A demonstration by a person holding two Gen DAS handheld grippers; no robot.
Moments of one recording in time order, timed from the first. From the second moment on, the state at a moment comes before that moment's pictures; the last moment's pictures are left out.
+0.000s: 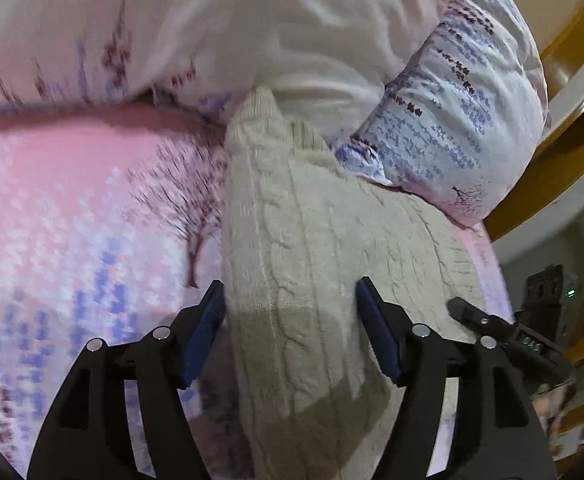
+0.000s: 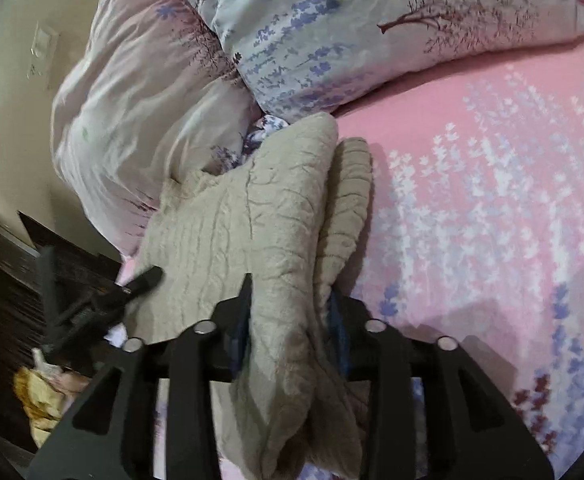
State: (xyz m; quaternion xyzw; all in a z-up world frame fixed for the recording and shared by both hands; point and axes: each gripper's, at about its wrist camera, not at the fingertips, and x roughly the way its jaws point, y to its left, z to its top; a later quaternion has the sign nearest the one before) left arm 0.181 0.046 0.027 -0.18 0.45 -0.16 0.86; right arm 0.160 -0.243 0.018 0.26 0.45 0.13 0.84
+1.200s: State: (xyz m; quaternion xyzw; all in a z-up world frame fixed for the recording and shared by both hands) left arm 0.110 -0.015 0.036 0.04 0.38 -0.09 0.92; right arm 0.092 -0.171 0.040 -0.03 0.38 0.06 0.92
